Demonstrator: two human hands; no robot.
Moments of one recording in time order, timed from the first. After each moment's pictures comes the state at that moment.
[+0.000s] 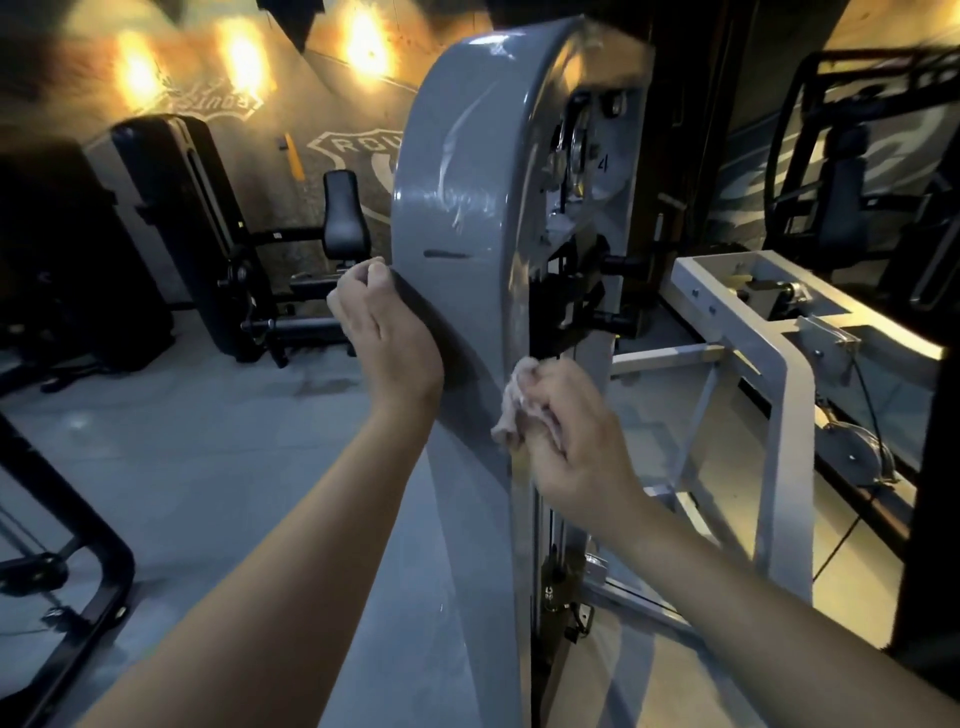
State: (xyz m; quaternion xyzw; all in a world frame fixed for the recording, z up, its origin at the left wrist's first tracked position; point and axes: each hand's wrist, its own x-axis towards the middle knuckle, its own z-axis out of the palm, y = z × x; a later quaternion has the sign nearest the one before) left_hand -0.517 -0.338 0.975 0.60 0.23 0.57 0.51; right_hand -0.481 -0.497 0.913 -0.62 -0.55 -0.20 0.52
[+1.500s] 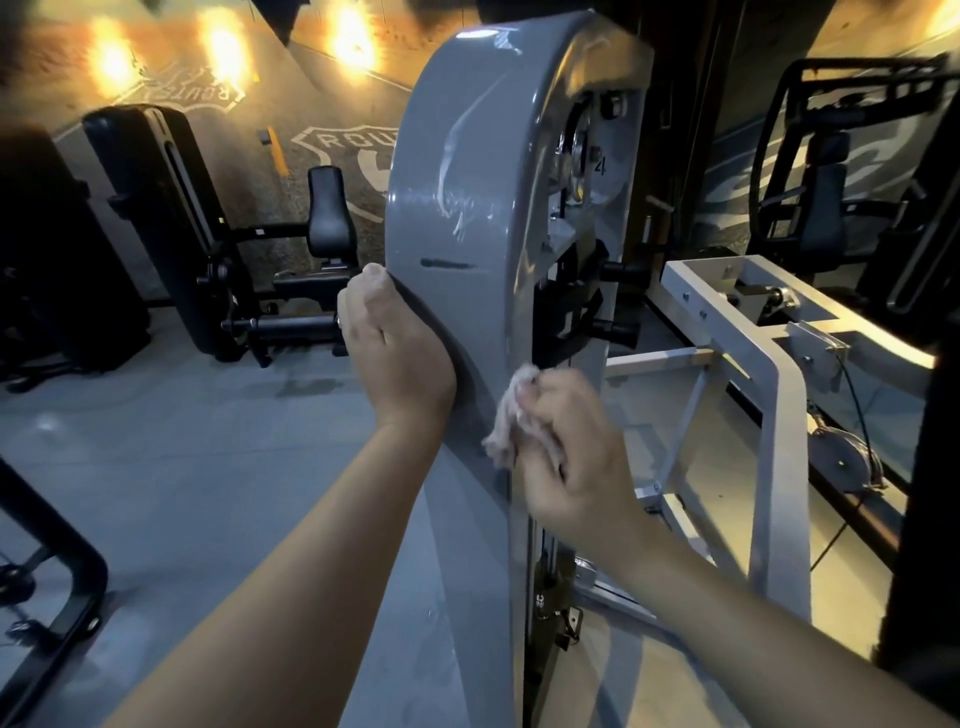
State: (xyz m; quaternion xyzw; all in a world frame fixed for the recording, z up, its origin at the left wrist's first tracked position) left_hand -0.502 -0.340 0.975 0.58 0.22 0.59 0.52; right_hand -0.478 -0.484 0.916 -0.57 -0.56 -0.24 0.55
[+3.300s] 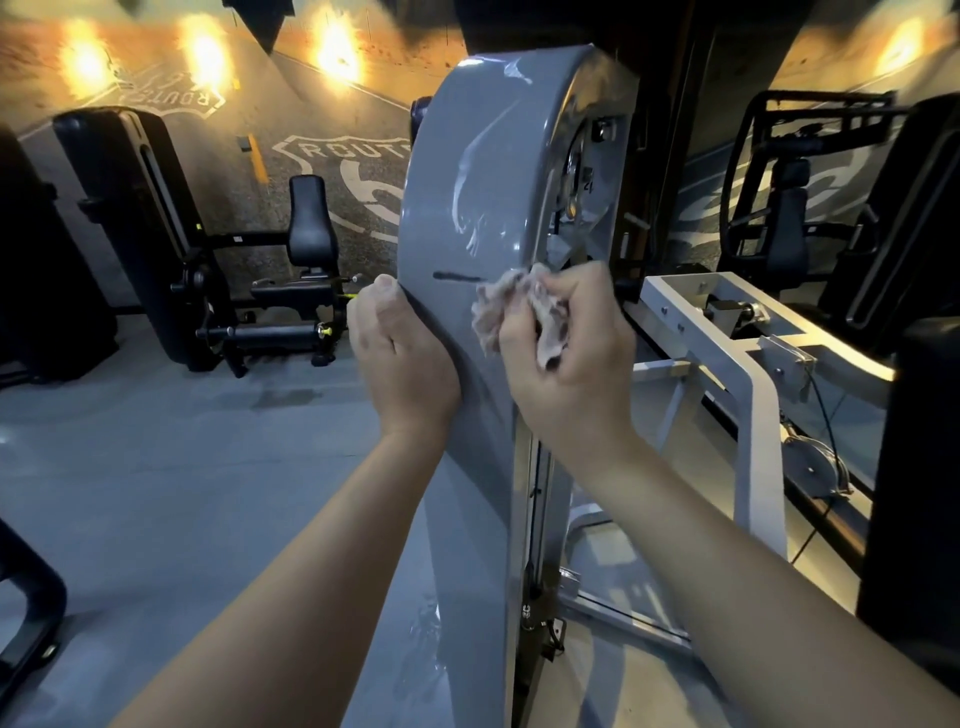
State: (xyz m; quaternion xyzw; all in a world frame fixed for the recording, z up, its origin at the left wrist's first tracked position) left_hand -0.505 -0.334 0.972 0.59 0.20 0.59 0.52; right_hand -0.470 -0.452 0.976 -0.60 -0.41 -0.38 0.57
